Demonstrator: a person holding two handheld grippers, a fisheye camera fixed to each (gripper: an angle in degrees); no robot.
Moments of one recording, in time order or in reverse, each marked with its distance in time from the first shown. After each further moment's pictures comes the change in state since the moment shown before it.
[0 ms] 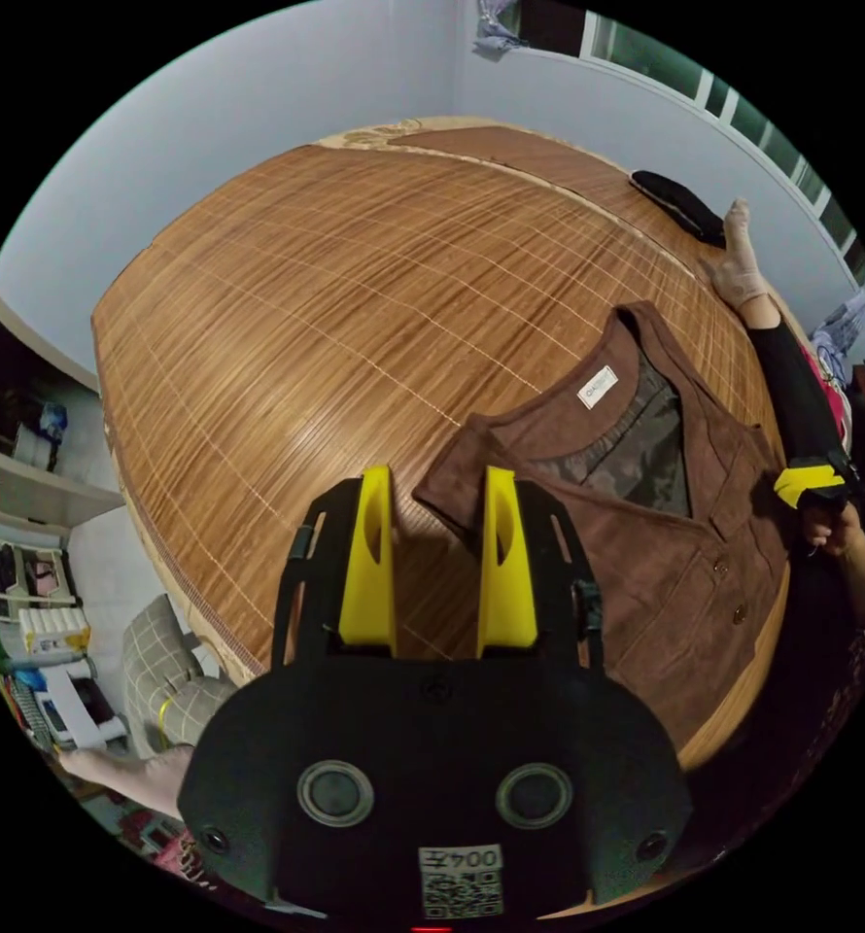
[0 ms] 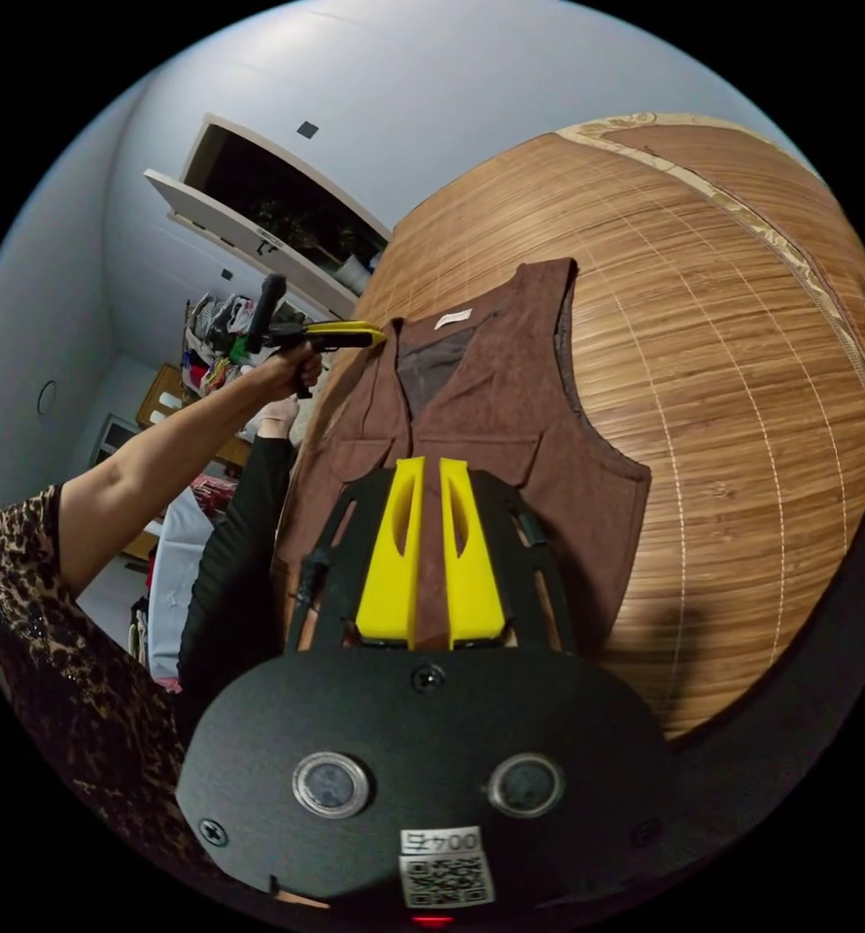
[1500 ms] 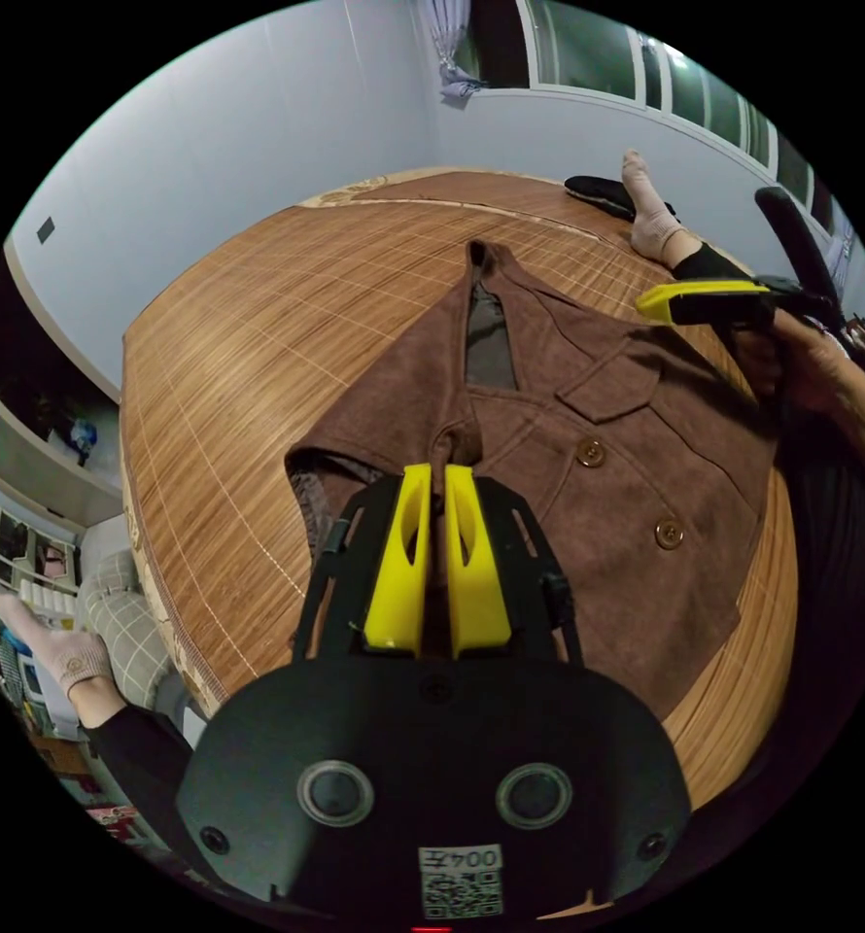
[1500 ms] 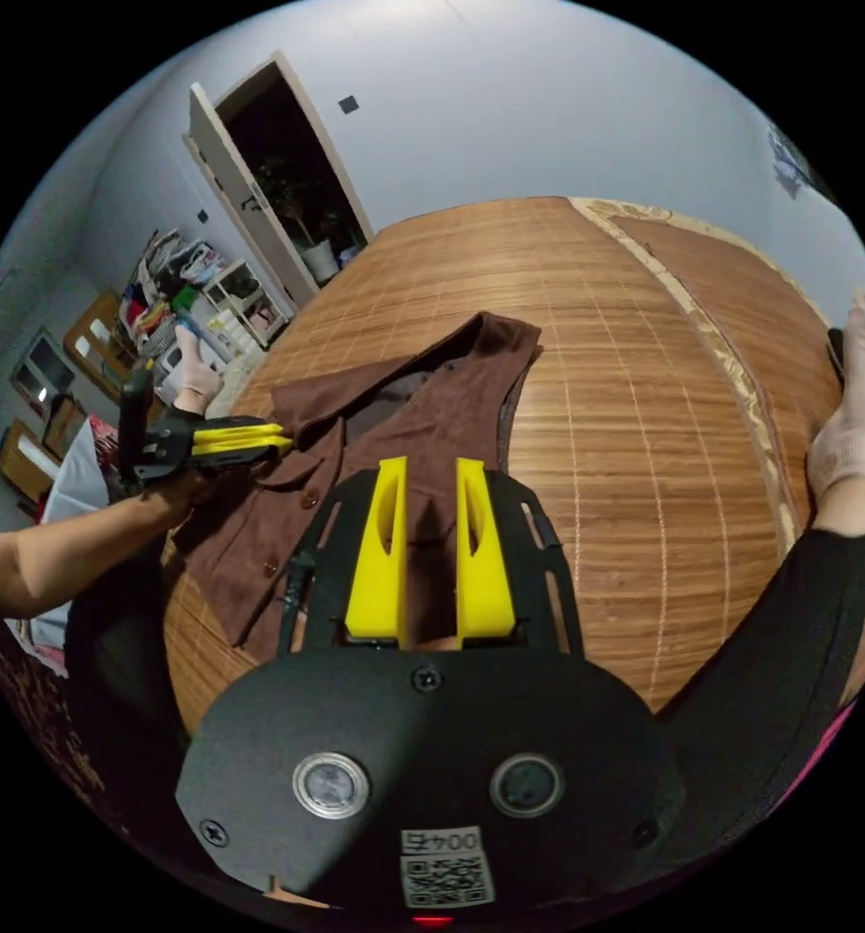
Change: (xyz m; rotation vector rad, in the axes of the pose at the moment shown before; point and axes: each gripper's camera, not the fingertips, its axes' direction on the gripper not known) left arm 0.164 0.127 0.090 0.228 -0.096 -0.022; right arm -0.118 -0.081 0.124 0.068 0.383 -0.260
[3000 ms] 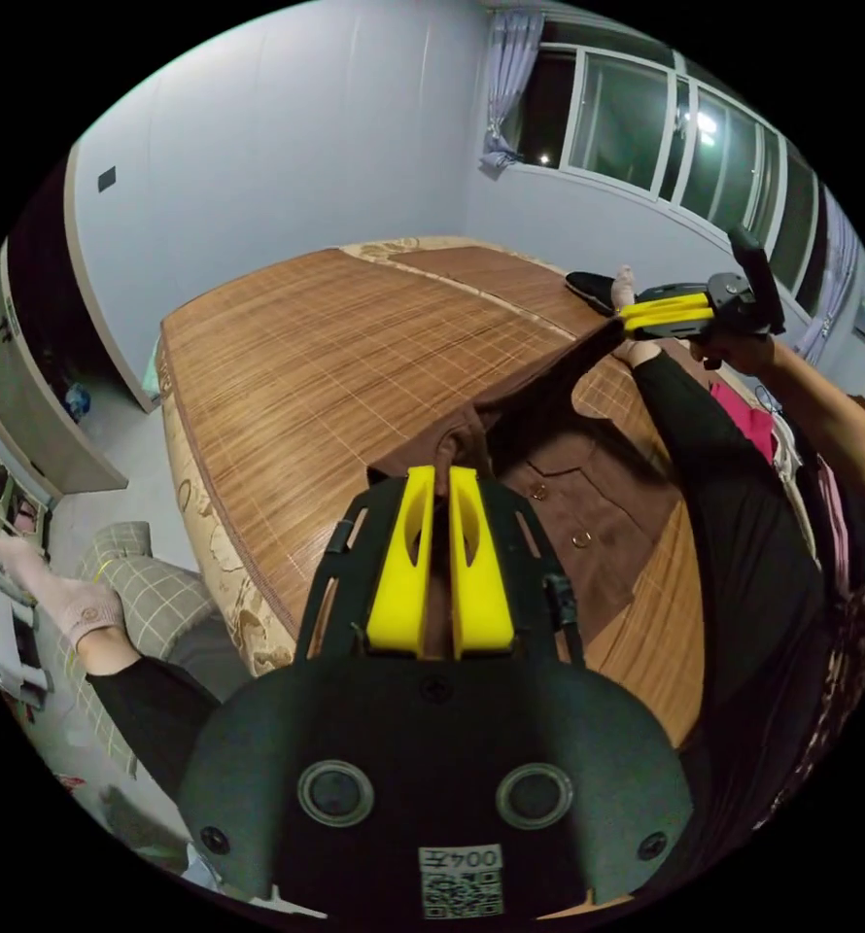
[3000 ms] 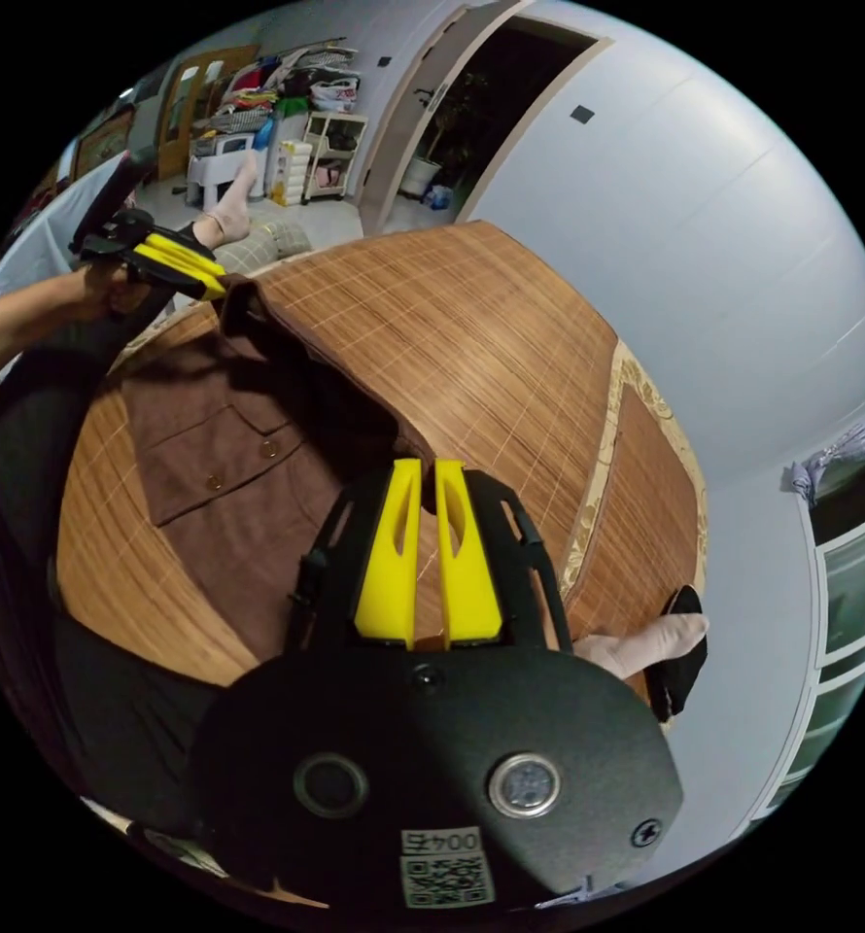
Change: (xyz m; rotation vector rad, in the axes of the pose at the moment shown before) left arm 0.002 0.206 -0.072 0.156 0.107 -0.108; right arm -0.312 0.073 -0.019 -0.129 0.351 -0.598
